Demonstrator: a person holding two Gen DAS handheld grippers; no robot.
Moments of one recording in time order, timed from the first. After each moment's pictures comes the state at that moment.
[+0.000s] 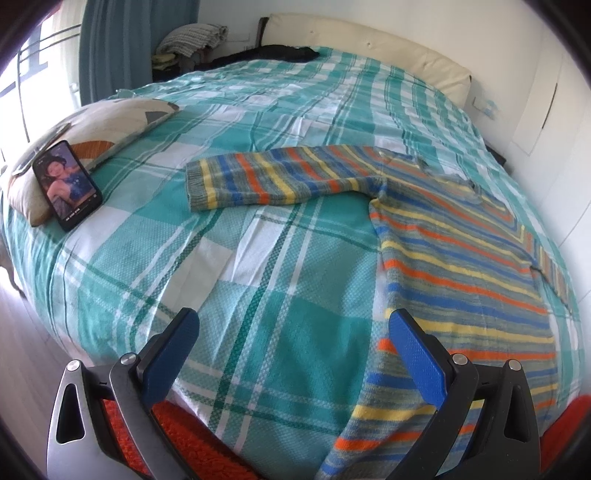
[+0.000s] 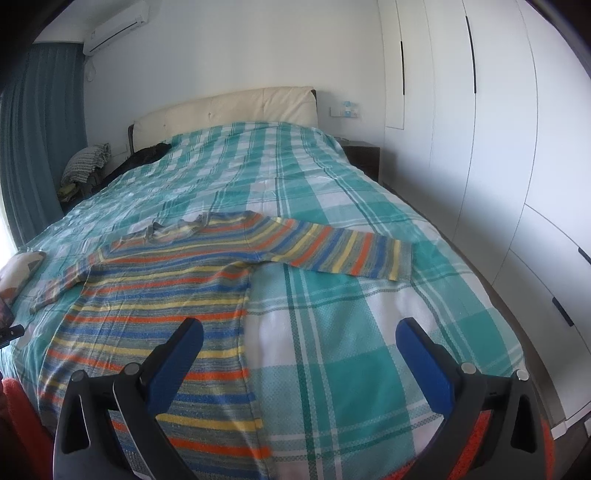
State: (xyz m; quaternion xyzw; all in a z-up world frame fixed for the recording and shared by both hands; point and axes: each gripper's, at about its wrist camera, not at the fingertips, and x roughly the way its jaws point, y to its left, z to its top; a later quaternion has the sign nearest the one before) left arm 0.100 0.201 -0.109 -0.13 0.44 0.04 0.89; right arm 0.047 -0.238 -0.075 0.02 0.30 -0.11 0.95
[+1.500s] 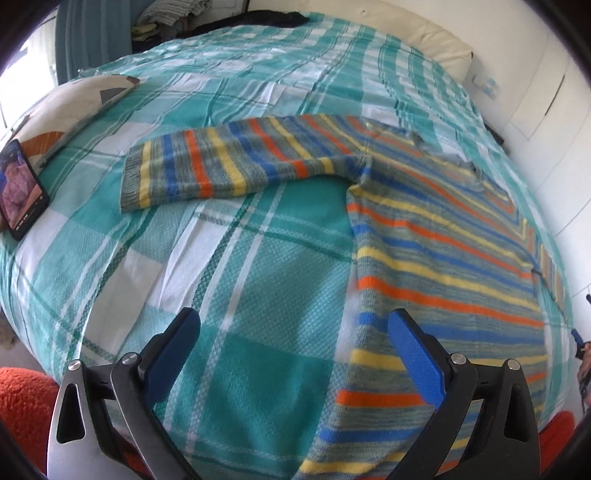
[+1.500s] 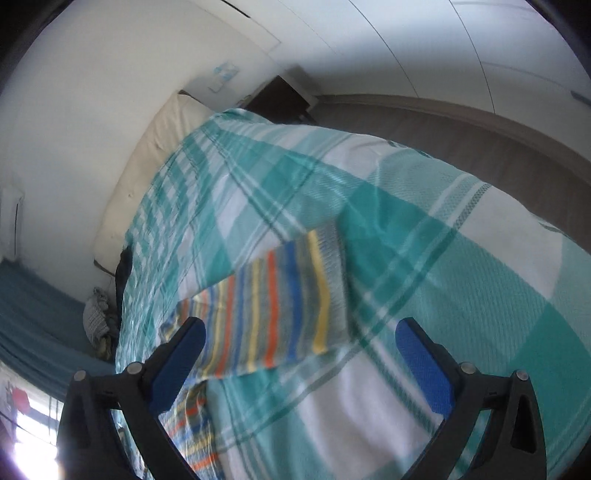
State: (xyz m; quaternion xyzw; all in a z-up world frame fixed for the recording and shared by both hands) left arm 0.160 0.173 -0.122 -0.15 0.49 0.01 0.86; right arm 0.168 -0.490 -0.138 0.43 0.33 -0.13 0.83
